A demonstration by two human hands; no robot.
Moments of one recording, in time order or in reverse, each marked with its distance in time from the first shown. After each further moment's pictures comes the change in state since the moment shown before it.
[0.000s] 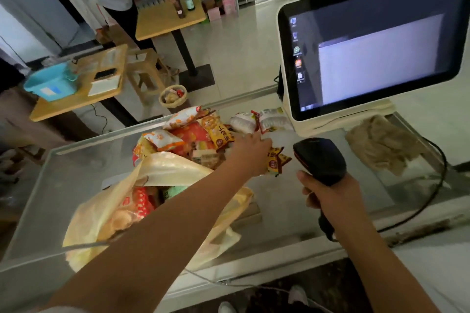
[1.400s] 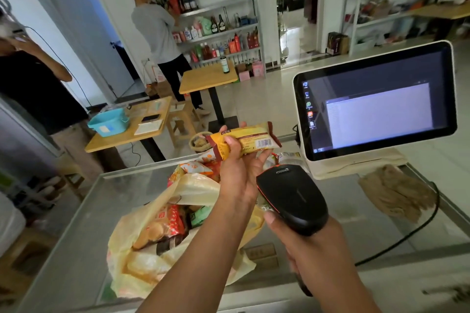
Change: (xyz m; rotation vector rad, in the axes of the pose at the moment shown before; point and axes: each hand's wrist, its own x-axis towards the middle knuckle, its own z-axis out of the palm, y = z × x) left_hand -0.126 0.006 -0.088 -2.760 0.862 0.095; right_hand -0.119 -0.052 0.015 0.081 -0.264 -0.206
